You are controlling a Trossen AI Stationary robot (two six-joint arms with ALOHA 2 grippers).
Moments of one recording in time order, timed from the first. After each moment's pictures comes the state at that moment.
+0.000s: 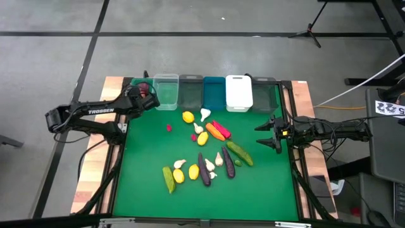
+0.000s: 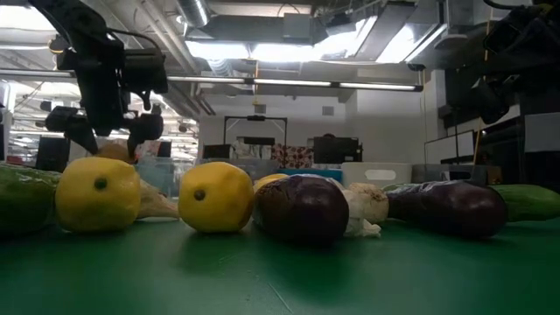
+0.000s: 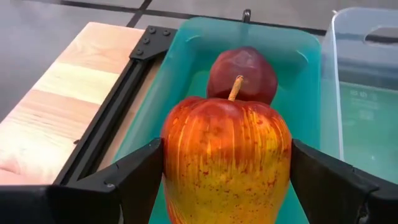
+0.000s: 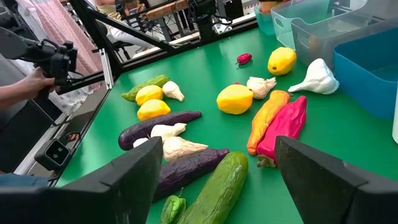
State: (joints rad) left arm 0.53 1.13 0.53 -0.69 -0.87 -1.18; right arm 0.09 0.19 0.23 -0.30 0.01 0.33
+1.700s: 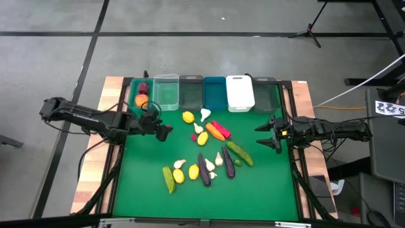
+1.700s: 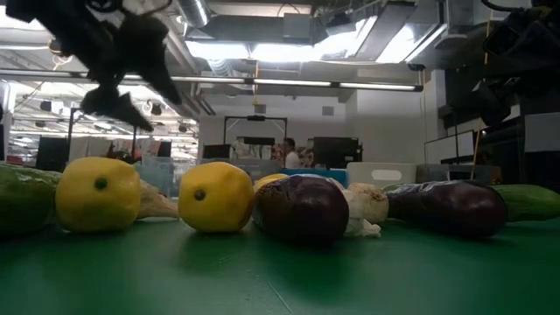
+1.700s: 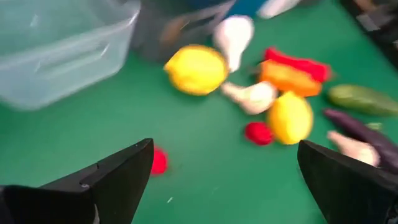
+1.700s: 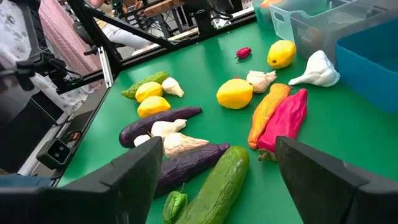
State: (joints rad) left arm -0.11 0.93 0.56 -0.48 -0.48 -1.03; right arm 0.09 0.19 0.23 -0.31 0.00 0.36
